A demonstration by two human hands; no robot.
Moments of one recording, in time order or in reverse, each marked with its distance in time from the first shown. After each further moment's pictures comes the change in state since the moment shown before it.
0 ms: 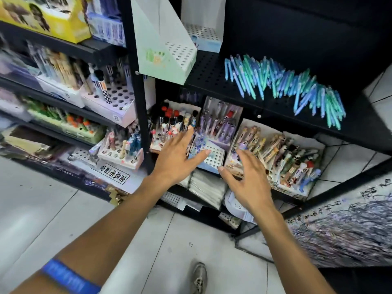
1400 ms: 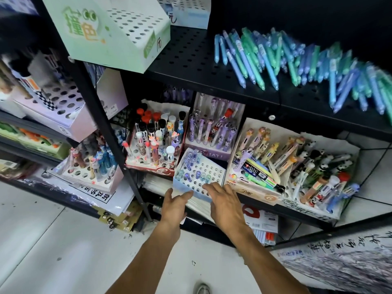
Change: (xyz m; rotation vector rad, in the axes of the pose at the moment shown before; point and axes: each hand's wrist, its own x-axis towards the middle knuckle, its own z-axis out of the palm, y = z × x) left_hand 0.061 -0.067 0.166 -1.087 0.078 -0.894; right_hand 0.109 0.090 0.171 -0.173 -0.116 -0.278
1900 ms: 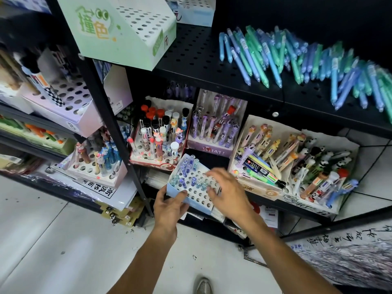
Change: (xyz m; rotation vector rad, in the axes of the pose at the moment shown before) left_hand -0.005 -0.012 -0.023 -0.309 0.032 0.136; right_hand 0.002 -0.013 -0.047 0.331 0.022 -0.033
